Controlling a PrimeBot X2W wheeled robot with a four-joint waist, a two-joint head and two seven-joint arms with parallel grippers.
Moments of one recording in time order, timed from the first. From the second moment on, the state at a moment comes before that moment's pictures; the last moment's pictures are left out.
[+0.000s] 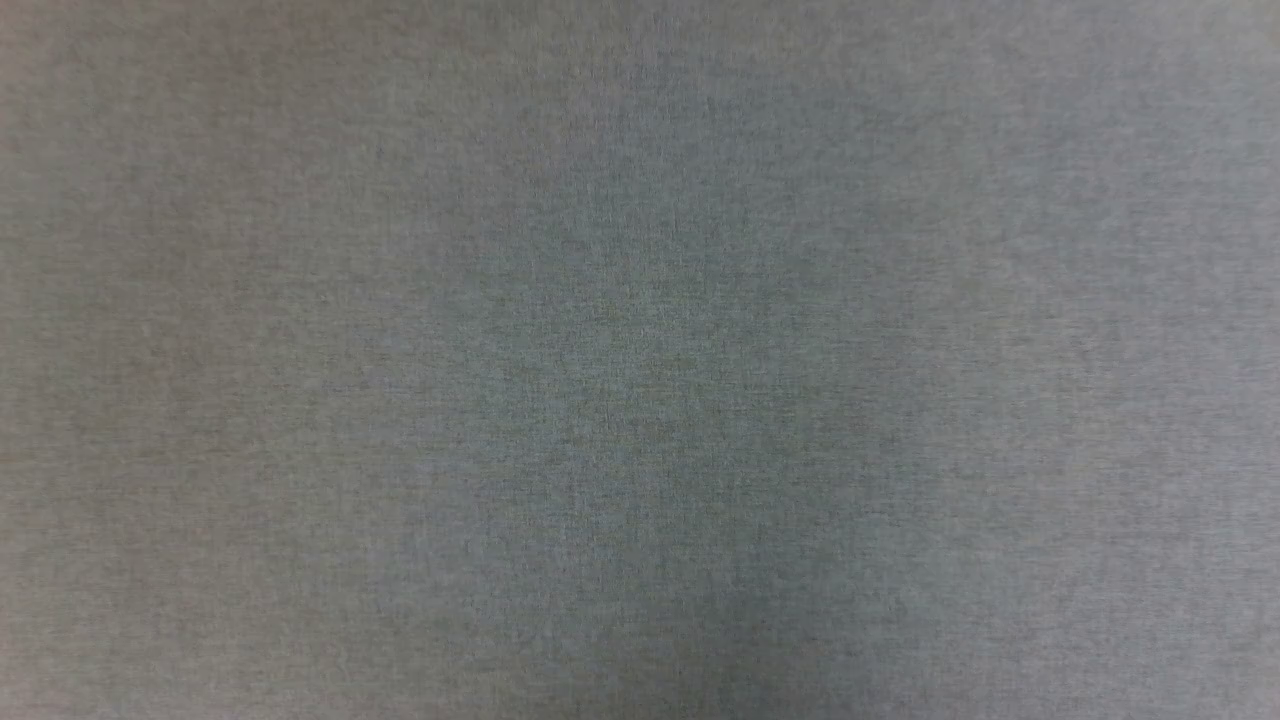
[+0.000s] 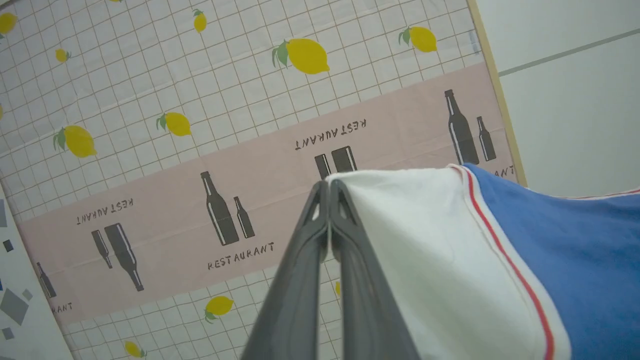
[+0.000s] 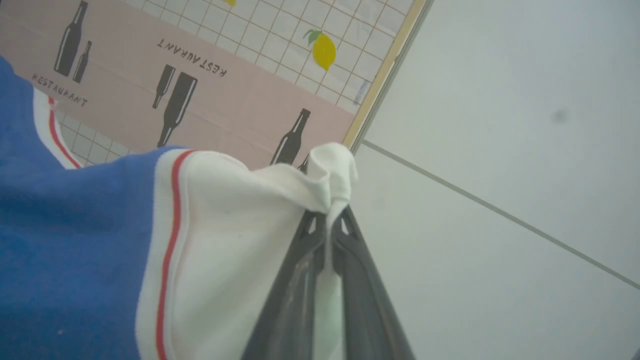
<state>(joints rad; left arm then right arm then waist) -2.08 0.60 -0.96 0.85 -0.79 0.00 -0.22 -2.07 -0.46 0.68 1.11 0.41 0.13 -0.24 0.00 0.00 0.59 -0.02</state>
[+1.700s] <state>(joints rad) 0.10 0.72 -0.41 0.20 -0.78 0.17 -0.26 -0.20 -0.65 0.56 0.38 0.52 0.13 -0.18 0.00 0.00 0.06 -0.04</state>
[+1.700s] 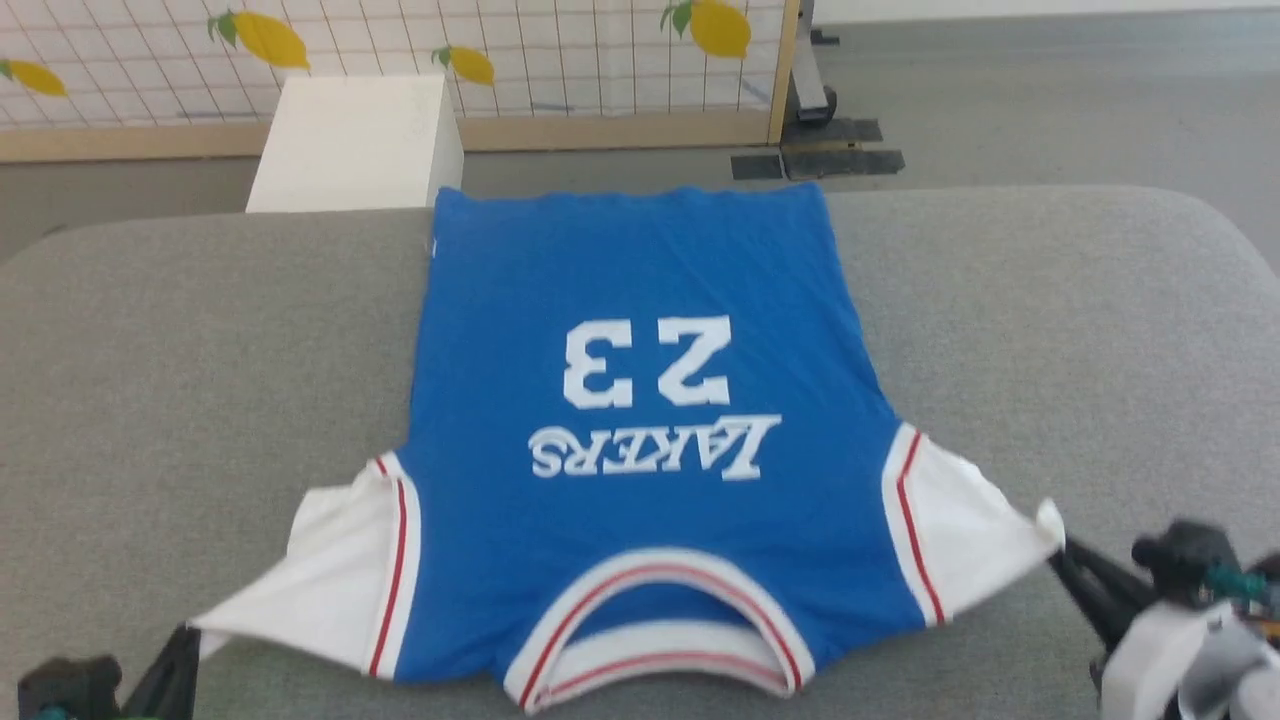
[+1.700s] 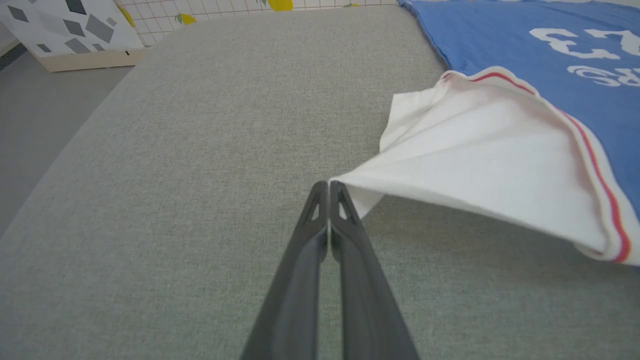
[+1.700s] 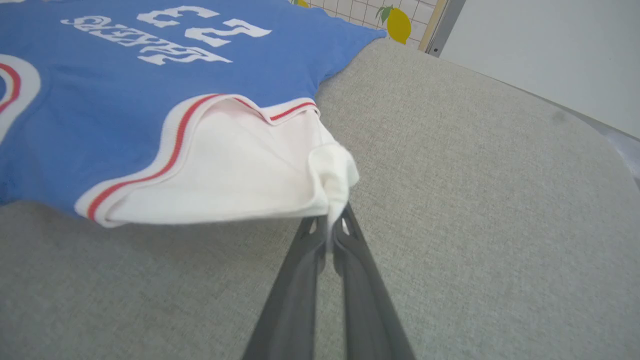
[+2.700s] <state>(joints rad) 0.25 0.63 -0.38 0.17 -0.76 0.19 -0.26 0.10 -0.58 0.13 0.04 0.38 0.13 0.00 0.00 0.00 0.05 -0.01</state>
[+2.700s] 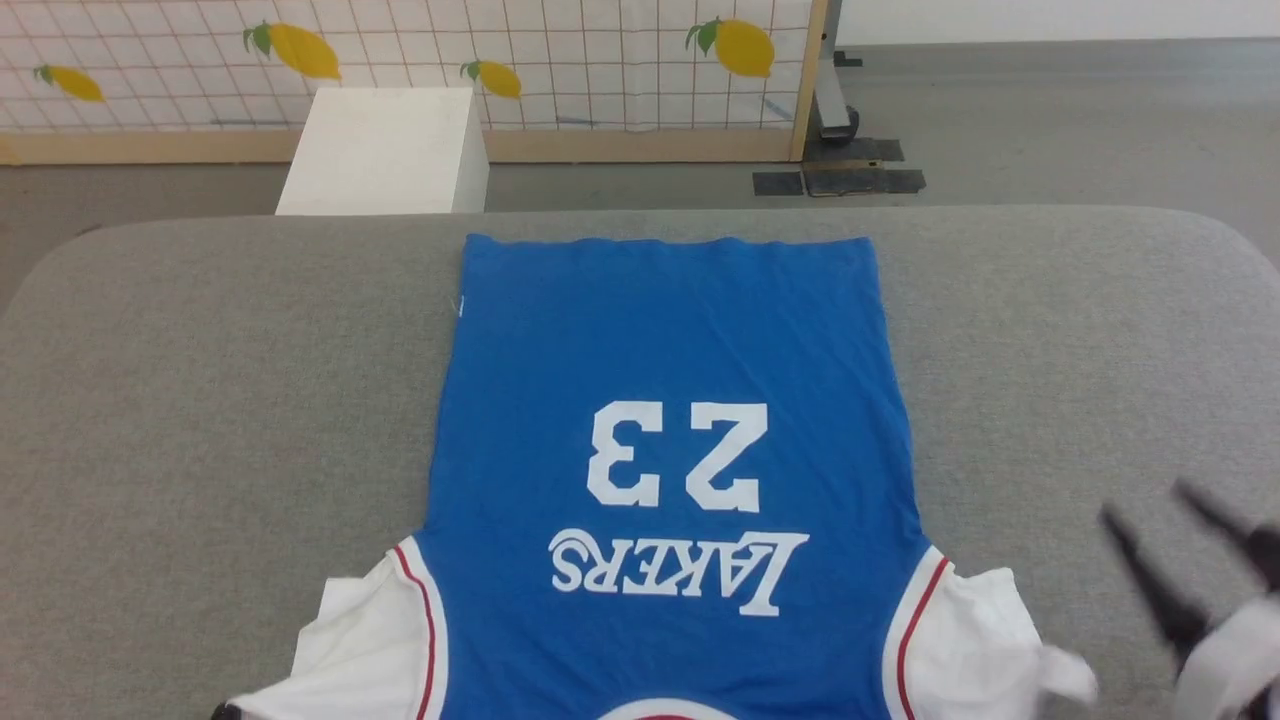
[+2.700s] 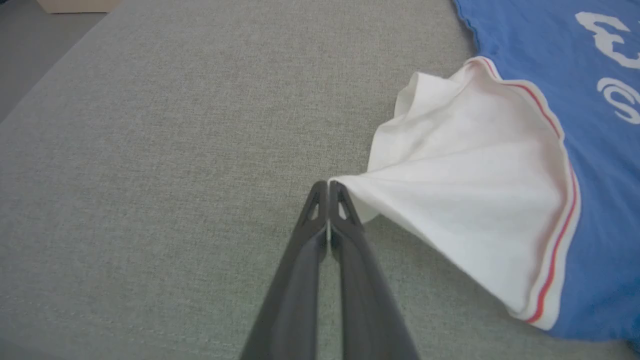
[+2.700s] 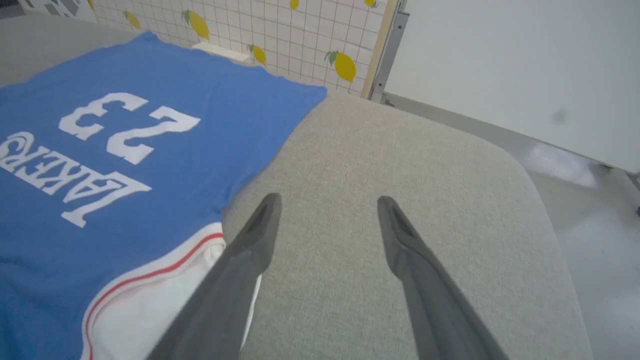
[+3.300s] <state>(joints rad) 0.02 0.56 -0.42 0.08 -0.65 0.13 -0.26 -0.69 -0.77 0.23 0.14 0.53 0.13 0.52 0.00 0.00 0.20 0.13</state>
